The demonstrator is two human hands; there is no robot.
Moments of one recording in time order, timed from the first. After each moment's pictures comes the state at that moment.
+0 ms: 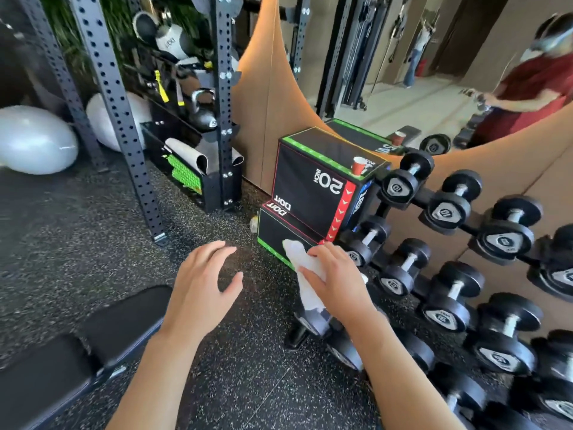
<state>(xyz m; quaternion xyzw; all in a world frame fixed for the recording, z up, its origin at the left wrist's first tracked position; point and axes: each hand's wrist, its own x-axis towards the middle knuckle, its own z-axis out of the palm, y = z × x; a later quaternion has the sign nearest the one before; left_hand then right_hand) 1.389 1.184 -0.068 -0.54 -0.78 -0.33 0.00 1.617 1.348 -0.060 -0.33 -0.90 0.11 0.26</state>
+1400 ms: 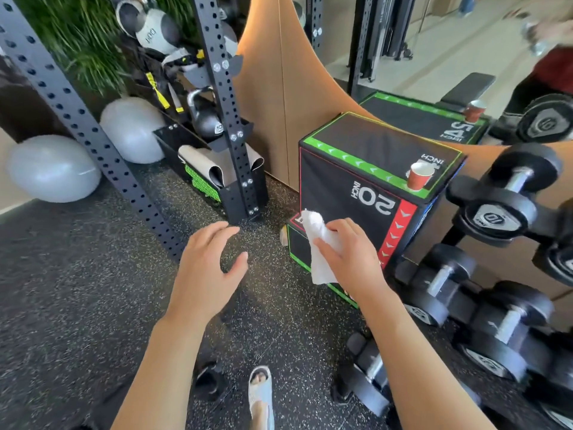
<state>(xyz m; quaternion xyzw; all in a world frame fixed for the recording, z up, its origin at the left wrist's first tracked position) 1.206 1.549 -0.054 -0.51 -0.81 -0.28 -0.01 1.423 1.730 -0.098 -0.41 -0.83 0.26 0.29</state>
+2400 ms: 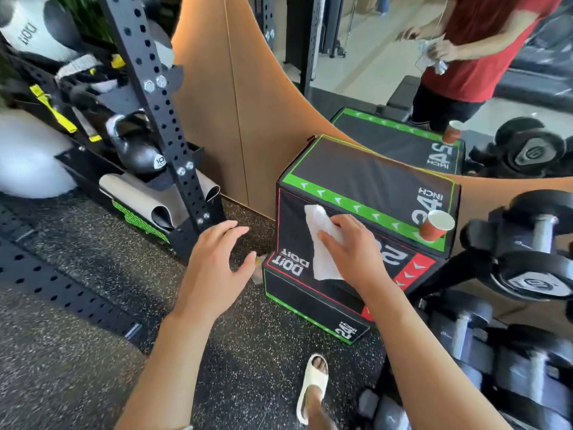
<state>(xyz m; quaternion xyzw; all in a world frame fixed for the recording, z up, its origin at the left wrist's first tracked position) 0.971 1.849 -0.084 -0.62 -0.72 -0.30 -0.07 1.223 1.972 -0.090 -0.52 -0.77 0.22 0.29</state>
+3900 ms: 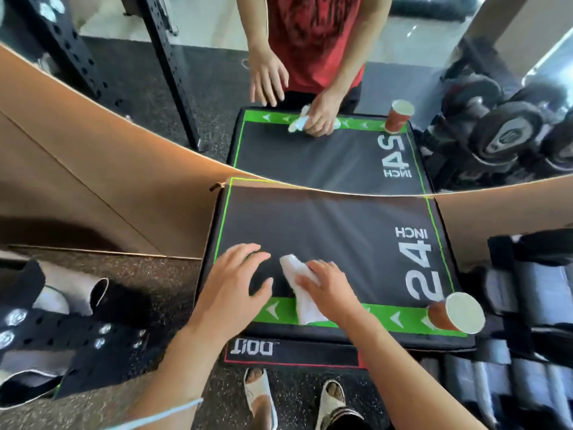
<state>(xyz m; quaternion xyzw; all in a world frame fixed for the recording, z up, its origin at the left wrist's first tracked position) 0.988 2.371 -0.180 -0.81 -0.52 -0.18 -0.21 1.227 2.354 -0.249 -0.71 -0.60 0.33 0.16</state>
